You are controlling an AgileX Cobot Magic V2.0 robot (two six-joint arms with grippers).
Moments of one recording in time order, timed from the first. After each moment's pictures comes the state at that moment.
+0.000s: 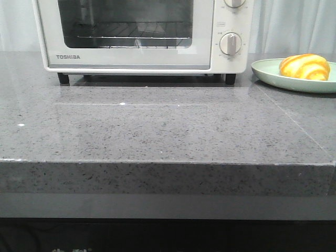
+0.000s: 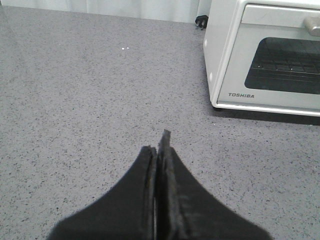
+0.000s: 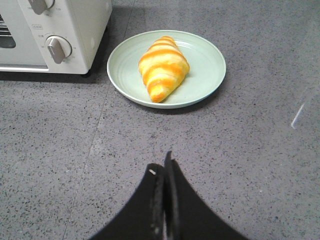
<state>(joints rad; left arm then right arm) -0.01 0.57 -0.74 0.02 0.61 -0.06 -0.01 0.54 -0.69 0.05 0.67 0.02</state>
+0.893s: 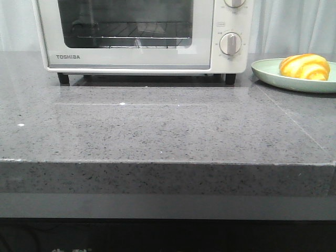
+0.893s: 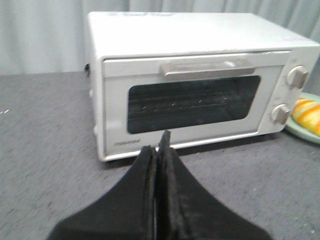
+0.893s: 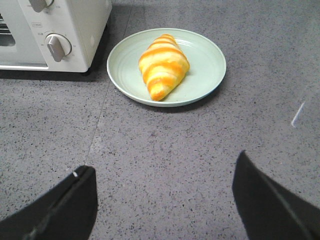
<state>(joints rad) -0.39 0.70 -0.74 0.01 0.30 -0.06 -0.01 0.54 -0.69 0.05 0.67 0.02</state>
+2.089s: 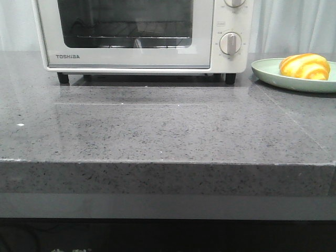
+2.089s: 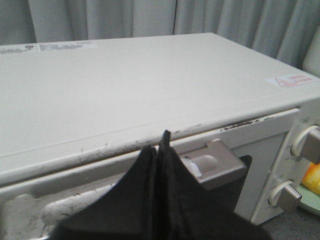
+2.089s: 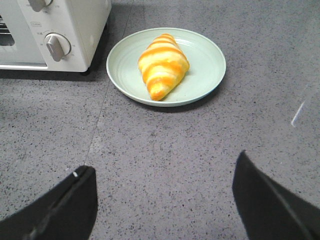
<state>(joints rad) -0.52 1.54 -1.18 0.02 -0.14 -0.06 -0.01 0.54 -0.69 0.05 0.67 0.02</state>
